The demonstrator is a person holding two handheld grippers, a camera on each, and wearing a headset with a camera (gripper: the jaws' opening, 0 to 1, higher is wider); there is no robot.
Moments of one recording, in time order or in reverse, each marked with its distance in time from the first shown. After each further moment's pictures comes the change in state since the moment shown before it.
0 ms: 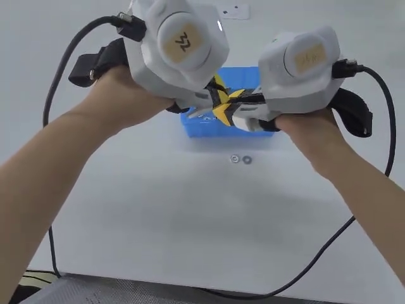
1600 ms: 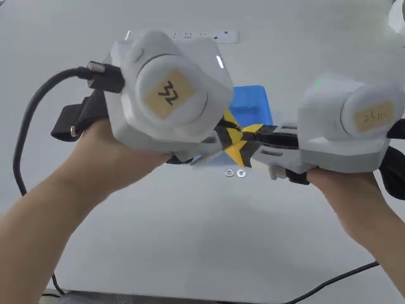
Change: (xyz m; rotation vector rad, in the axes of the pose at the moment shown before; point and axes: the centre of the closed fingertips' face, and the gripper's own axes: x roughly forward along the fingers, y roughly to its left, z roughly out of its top) left arm -0.038 -0.064 0.042 -0.021 -0.070 -0.028; right arm -0.066 0.050 -0.009 0.075 -0.117 -0.015
